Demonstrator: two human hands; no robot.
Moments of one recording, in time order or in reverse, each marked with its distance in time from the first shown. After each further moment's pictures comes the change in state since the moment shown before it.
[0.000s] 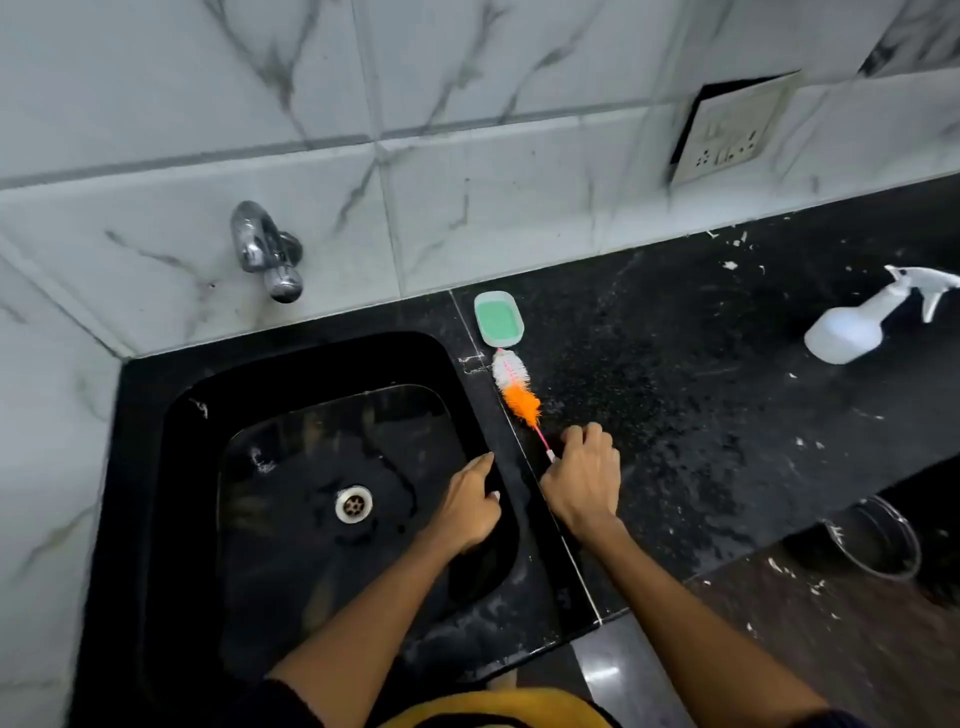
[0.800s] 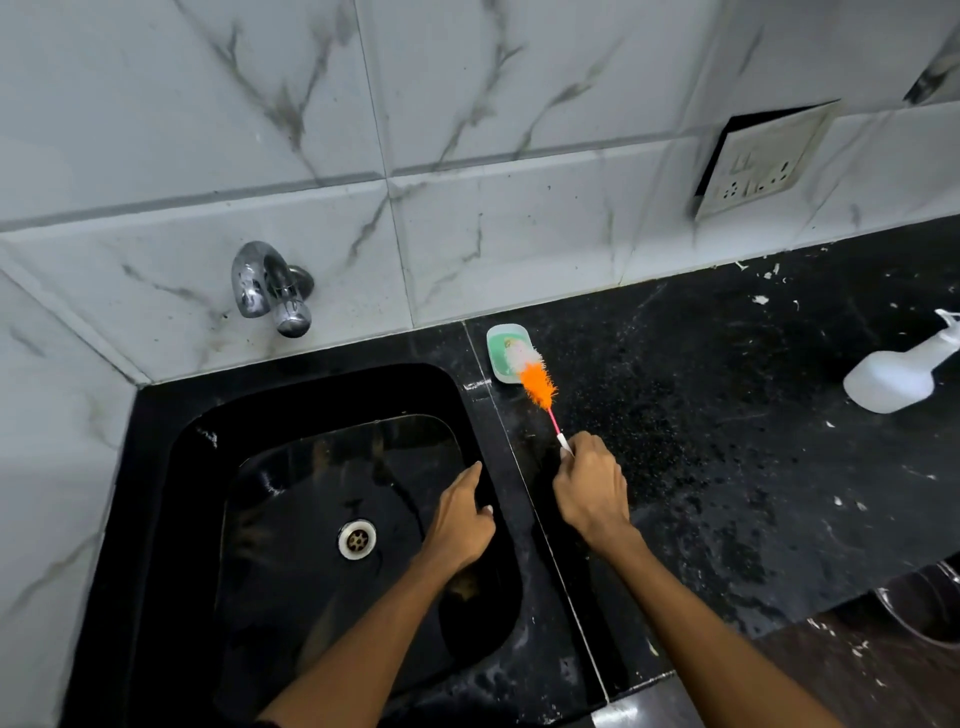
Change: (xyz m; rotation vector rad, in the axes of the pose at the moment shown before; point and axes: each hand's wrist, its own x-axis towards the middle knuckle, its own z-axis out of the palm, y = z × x) left_hand 0.032 0.007 -0.021 -0.103 0.142 -0.081; right_hand 0.057 -0.004 -0.023 0.329 -0.026 -0.032
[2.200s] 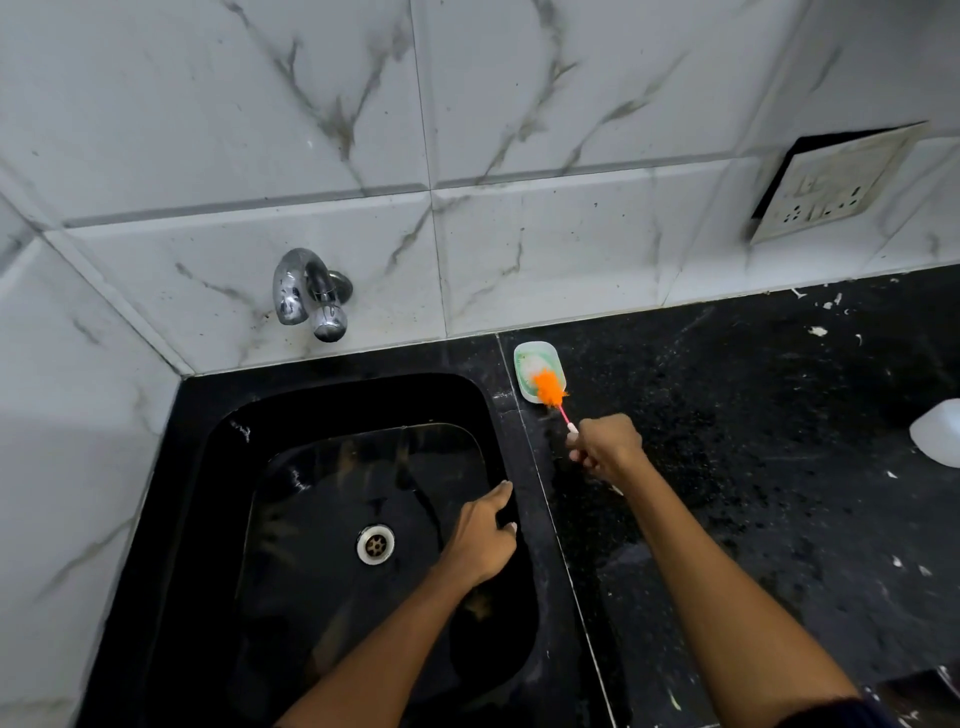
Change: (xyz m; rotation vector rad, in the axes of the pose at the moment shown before) left_hand 0.012 -0.005 0.000 -0.036 -0.041 -0.025; right_hand 0.100 -0.034 -0.005 0.514 -0.406 0.628
